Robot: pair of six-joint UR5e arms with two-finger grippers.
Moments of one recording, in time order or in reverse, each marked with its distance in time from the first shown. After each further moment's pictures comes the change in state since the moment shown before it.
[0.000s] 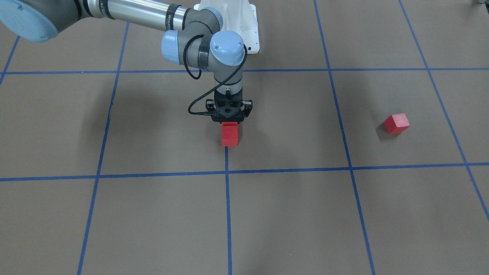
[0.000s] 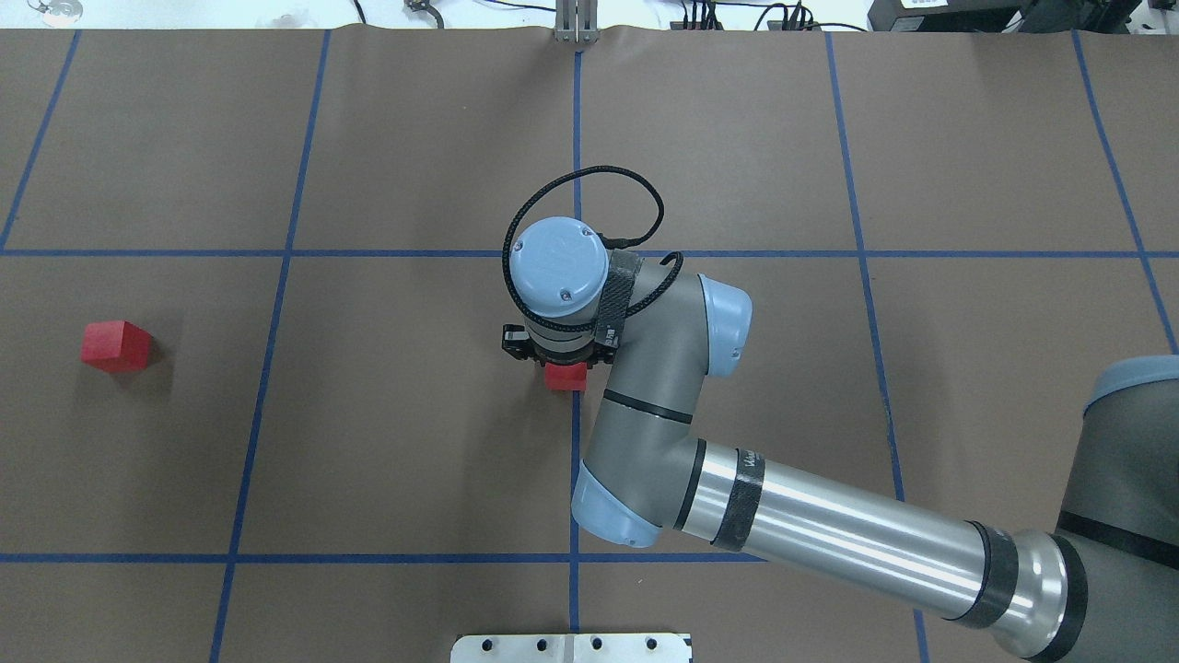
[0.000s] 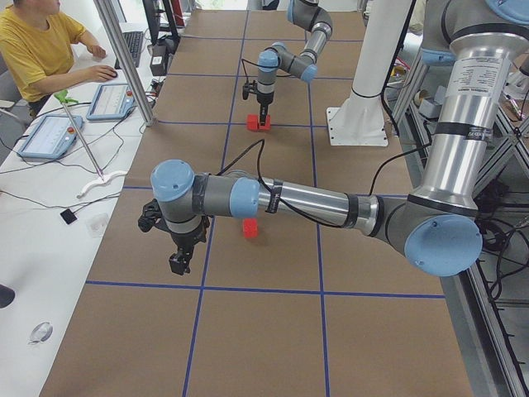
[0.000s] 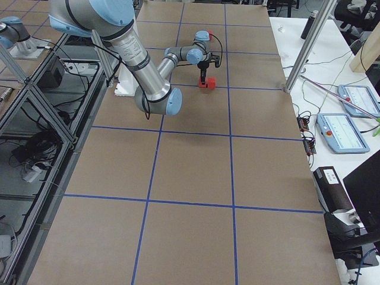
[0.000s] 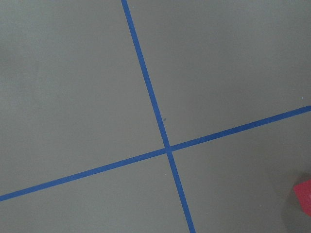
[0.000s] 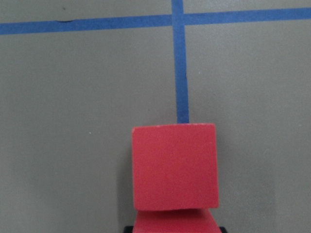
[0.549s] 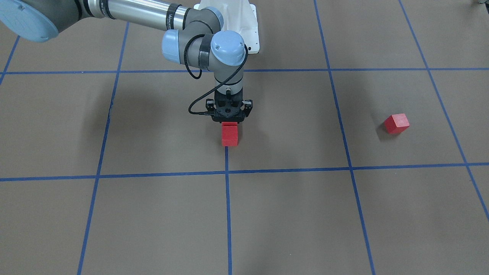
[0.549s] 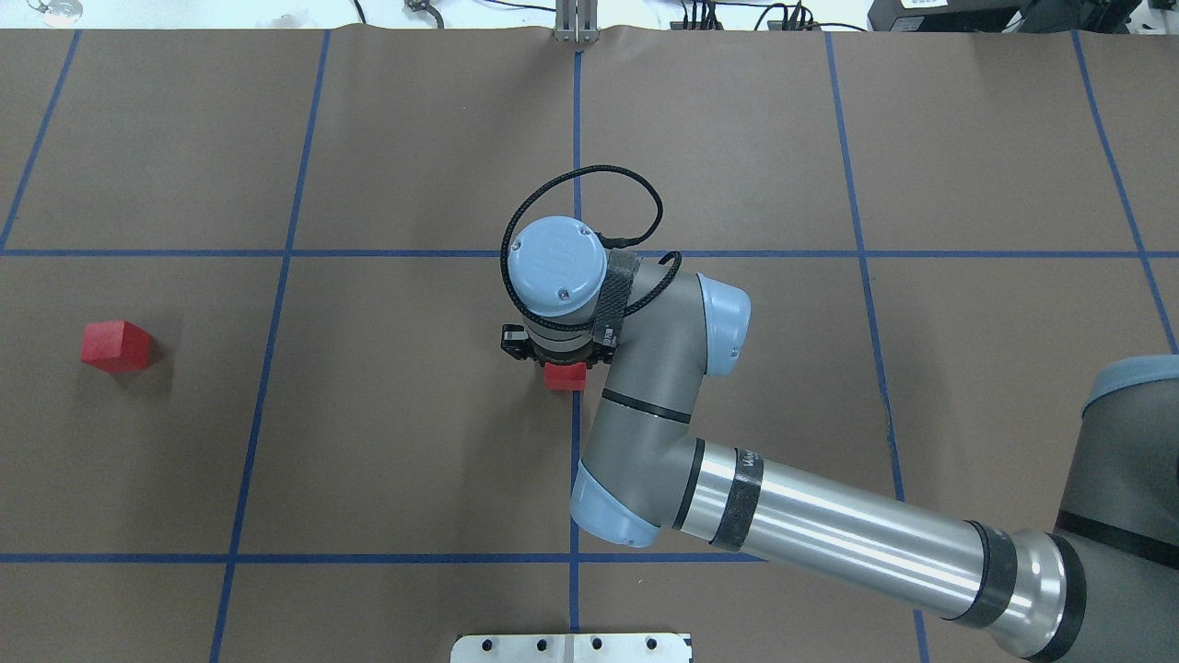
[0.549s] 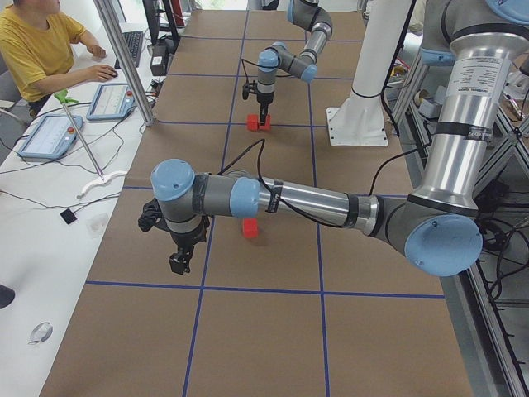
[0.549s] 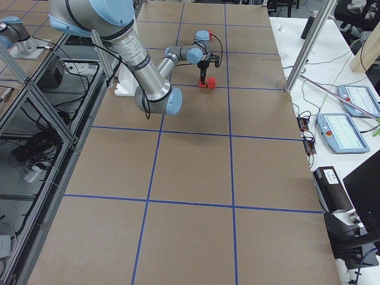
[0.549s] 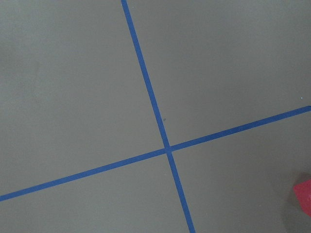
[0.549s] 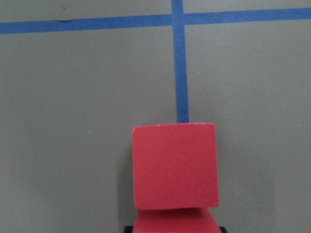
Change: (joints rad) left arm 0.000 0.000 -0.003 0.001 0.000 0.000; right arm 0.000 0.002 -0.001 -0.004 0.000 -0.002
